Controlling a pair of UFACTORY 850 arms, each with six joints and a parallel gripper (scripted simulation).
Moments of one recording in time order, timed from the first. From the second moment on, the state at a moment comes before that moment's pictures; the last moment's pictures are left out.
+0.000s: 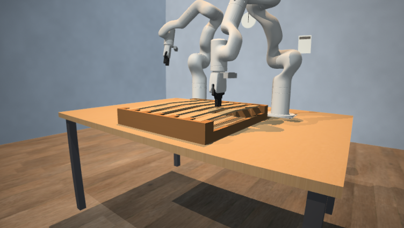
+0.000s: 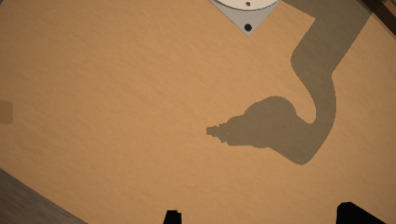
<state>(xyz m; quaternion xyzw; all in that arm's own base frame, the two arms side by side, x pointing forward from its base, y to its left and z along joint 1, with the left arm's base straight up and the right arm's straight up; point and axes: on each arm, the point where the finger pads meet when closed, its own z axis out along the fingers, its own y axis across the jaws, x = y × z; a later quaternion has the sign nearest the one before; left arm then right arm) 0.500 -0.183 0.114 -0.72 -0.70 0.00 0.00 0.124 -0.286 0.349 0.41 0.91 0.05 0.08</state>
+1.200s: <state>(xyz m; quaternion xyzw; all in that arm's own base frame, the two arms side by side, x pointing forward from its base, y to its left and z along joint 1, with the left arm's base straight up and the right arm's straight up) 0.499 -0.183 0.110 -0.72 -0.70 0.00 0.00 0.124 -0.286 0.349 0.41 0.91 0.05 0.08</state>
